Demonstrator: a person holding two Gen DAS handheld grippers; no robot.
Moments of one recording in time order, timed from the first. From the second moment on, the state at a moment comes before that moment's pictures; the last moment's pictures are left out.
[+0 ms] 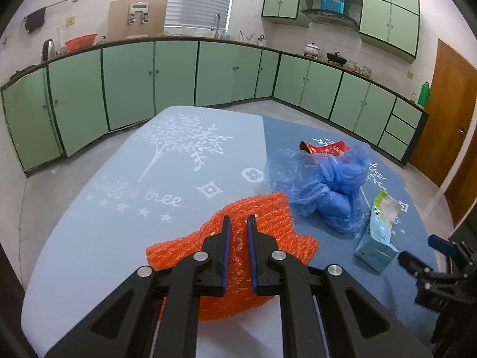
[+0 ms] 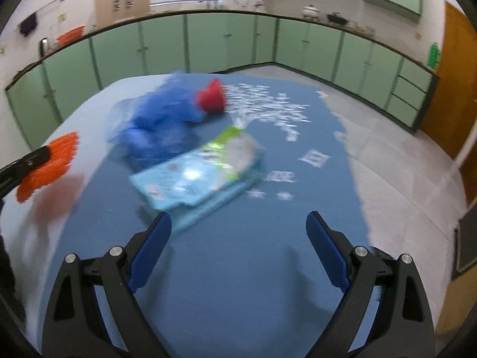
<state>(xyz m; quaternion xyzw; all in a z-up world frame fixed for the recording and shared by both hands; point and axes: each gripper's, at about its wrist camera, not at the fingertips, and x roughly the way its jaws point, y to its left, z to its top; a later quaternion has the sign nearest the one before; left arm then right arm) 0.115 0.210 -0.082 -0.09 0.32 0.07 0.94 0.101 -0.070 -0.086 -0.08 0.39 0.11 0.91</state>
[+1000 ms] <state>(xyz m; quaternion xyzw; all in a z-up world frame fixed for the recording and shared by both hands) 0.125 0.198 -0.087 -0.09 0.33 0.05 0.94 0.104 -0.067 -0.093 -0.08 0.41 0.05 0.91</state>
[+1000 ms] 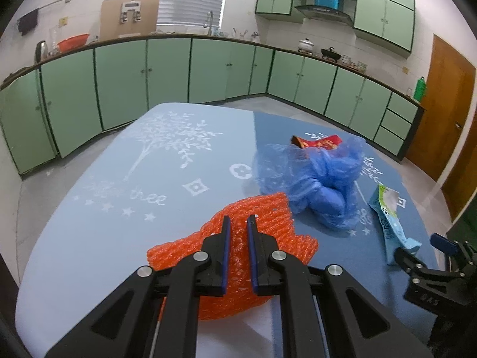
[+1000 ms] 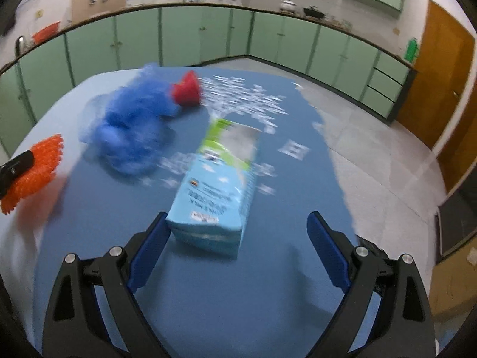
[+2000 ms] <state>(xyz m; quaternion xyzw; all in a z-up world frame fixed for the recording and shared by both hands) 0.130 0.142 -0.078 -0.06 0.33 0.01 0.94 0.112 -0.090 -0.082 -0.02 0.40 0.11 0.91</state>
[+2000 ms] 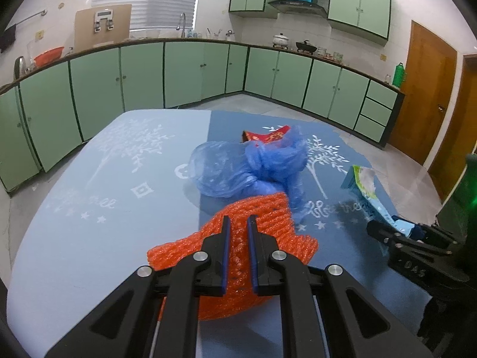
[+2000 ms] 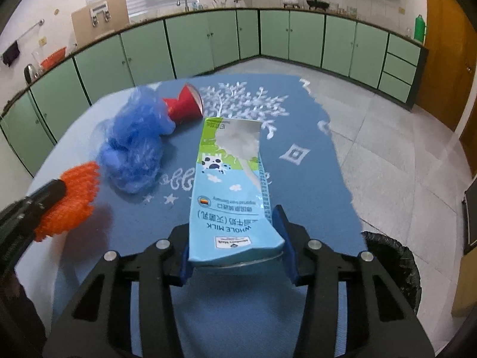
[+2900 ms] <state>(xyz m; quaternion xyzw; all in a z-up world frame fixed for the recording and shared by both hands) 0.121 -0.026 -0.038 -0.03 0.30 -0.16 0.94 0.043 -0.258 -0.029 0.04 0.35 0.01 0.94</state>
